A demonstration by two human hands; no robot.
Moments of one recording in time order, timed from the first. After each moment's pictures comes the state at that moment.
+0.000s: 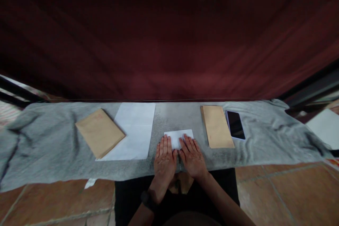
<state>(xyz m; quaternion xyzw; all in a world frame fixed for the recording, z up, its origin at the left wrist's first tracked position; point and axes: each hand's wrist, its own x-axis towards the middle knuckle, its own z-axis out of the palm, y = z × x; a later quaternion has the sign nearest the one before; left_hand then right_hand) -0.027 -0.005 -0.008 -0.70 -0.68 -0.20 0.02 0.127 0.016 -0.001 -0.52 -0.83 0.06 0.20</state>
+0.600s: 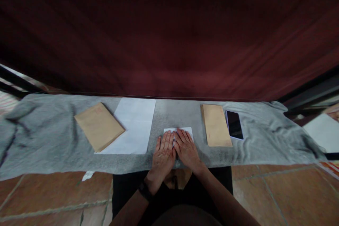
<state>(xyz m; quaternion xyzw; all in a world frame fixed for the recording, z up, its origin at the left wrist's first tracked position) -0.035 0.000 -0.002 -0.77 -0.62 -0.15 0.04 0.112 0.042 0.005 -0.48 -0.86 0.09 0.17</state>
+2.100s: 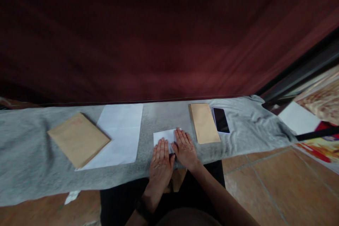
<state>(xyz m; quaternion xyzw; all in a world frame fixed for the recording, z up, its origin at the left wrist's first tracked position) -0.008 -0.015 -0.011 -0.75 -0.62 -0.20 0.04 0.137 0.041 -0.004 -0.56 -0.81 0.01 0.15</state>
